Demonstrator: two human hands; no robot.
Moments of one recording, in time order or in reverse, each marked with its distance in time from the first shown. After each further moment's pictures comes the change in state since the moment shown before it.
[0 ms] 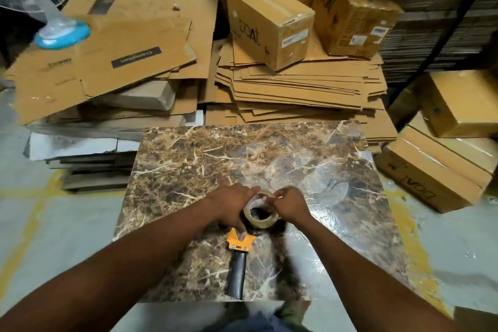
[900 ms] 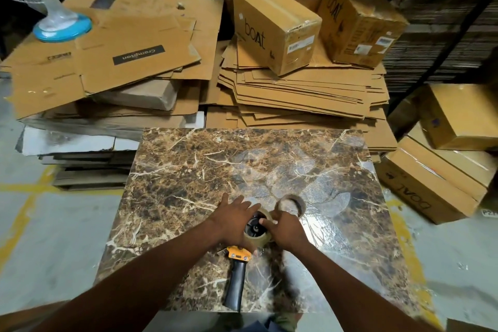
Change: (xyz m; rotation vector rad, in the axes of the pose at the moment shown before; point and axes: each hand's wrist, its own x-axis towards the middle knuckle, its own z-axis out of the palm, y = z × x) left_hand 0.007 0.005 0.043 -0.084 0.026 -0.030; right_hand -0.011 0.022 0.032 -0.249 -0.055 -0.121
